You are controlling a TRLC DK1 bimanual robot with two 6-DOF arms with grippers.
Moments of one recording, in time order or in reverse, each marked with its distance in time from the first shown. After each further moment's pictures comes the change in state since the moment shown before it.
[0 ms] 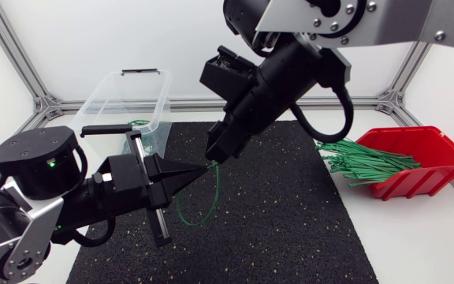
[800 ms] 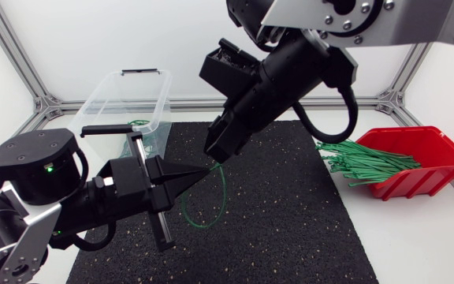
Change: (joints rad) left arm -0.046 -0.028 0.000 -0.026 -0.052 0.000; right arm 0.013 -0.033 -0.020 0.045 0.005 -0.007
